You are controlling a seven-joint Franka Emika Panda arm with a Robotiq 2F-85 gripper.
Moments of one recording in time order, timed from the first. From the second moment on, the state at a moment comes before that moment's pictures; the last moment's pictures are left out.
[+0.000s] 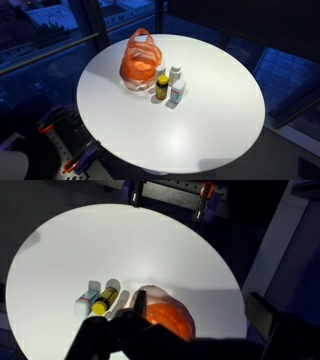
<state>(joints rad) 0.10 -0.88 0.09 -2.52 -0.01 1.62 -0.06</state>
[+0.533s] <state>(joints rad) 0.10 -0.81 0.10 -2.47 -0.01 1.63 -0.06</state>
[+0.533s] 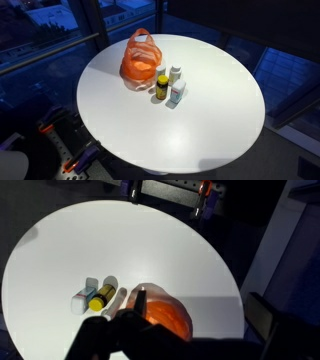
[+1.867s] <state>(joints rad) 0.04 -0.34 0.03 -2.24 0.02 1.86 -0.02</state>
